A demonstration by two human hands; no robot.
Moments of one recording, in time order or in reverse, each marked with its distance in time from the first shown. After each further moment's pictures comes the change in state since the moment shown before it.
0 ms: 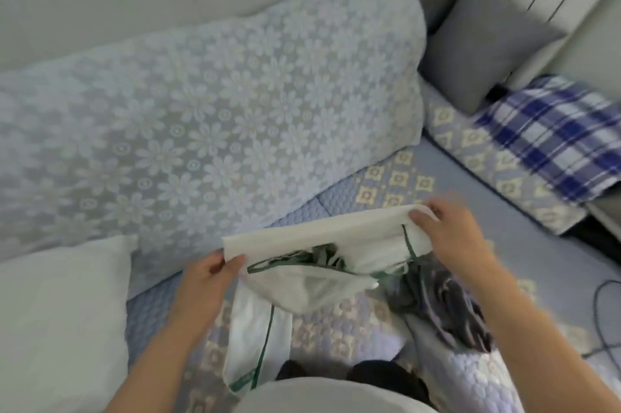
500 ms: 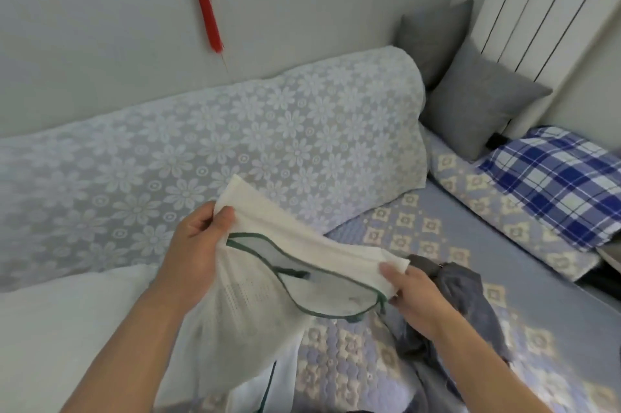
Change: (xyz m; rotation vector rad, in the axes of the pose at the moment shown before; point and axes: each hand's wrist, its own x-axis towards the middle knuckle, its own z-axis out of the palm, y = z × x) left_hand -0.015 0.112 -0.036 -0.352 -0.033 0.250; right_hand -0.026 0.024 0.044 0.957 -0.415 0.260
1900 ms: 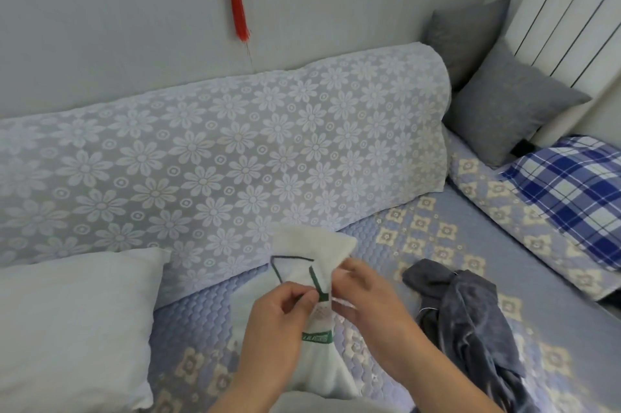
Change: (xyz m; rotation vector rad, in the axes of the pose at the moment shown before) left_hand -0.084 -0.057 0.074 0.241 0.081 -0.175; right_hand -0.074 -0.026 0.122 -0.040 -0.171 -0.061
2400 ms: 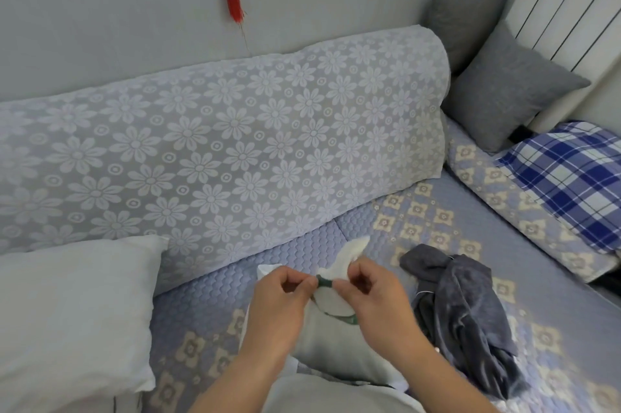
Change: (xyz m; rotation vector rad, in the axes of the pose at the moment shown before) left_hand 0.016 -0.016 0.004 0.022 0.057 -0.124; right_hand -0.004 0.022 -0.009 -0.604 0.196 -0.284
